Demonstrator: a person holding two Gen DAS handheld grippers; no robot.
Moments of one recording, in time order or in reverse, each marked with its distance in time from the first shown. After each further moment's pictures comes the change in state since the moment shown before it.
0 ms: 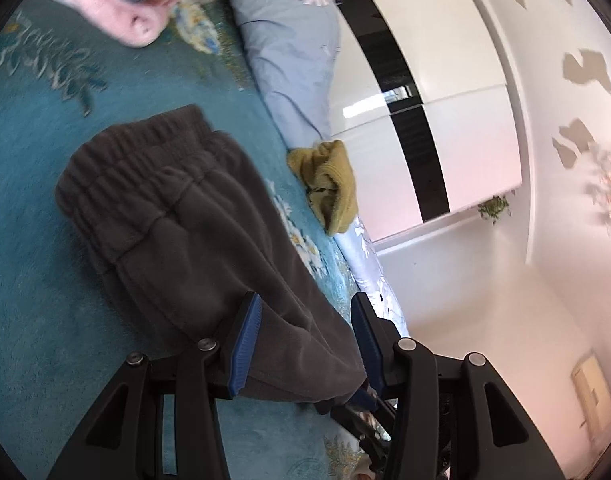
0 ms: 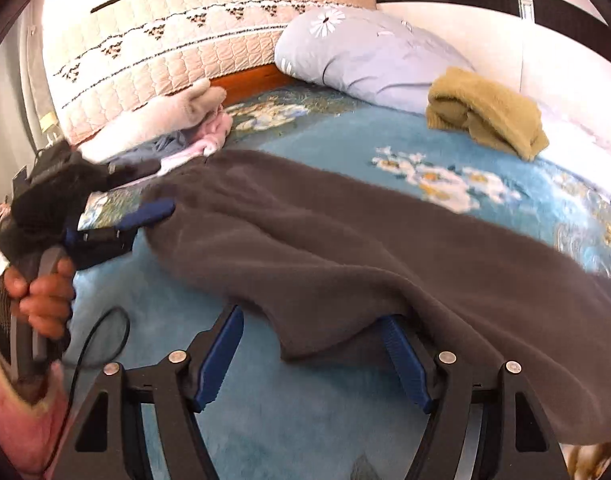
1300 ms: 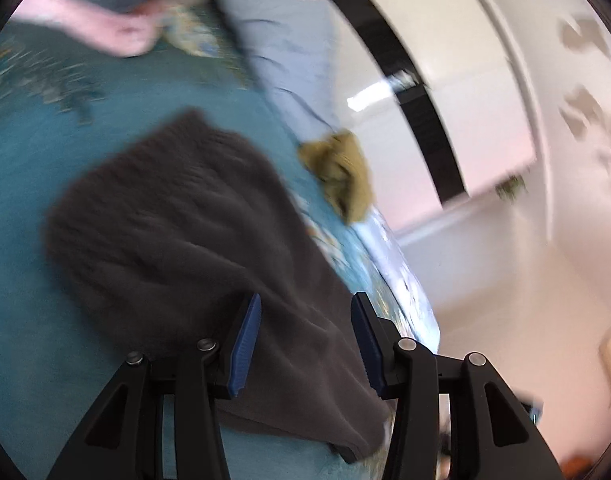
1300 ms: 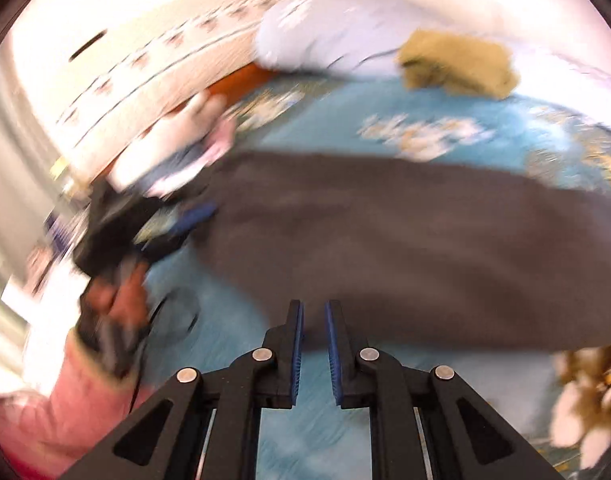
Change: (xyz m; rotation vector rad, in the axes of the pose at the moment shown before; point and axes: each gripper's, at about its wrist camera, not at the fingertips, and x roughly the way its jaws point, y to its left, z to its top) left arm 0.021 -0.030 -0.024 0.208 0.076 0.039; right arm -0.064 -0.033 -0.018 0.217 0.080 0.072
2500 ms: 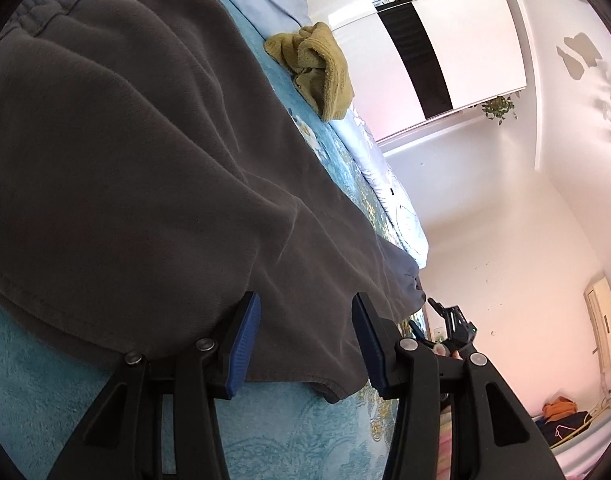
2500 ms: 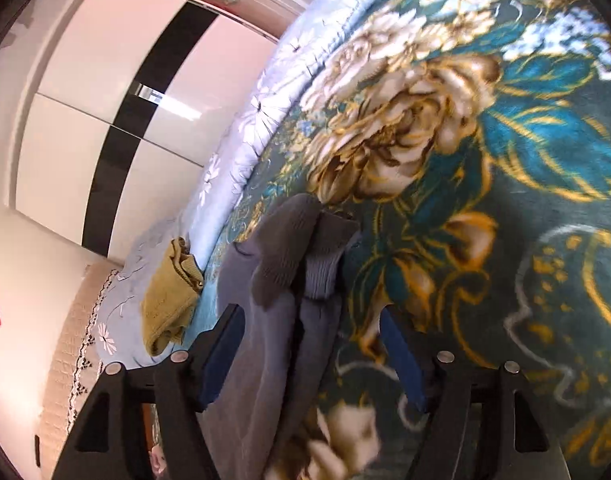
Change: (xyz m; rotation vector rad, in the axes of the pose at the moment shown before) left arm 0.050 0.001 -0.035 -0.038 0.278 -0.032; right arm -0.148 -0.322 -0.080 1.092 -0.575 -0.215
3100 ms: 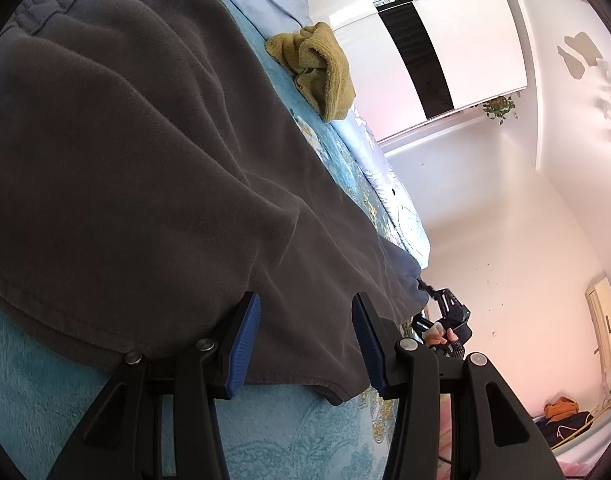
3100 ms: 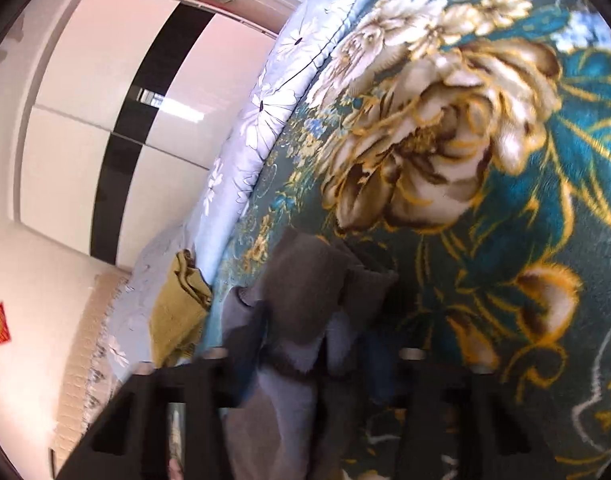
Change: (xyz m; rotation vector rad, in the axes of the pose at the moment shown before) left arm 0.004 -0.001 0.003 0.000 0.001 0.005; right arm 0.042 0.010 0.024 0.005 0.005 0.013
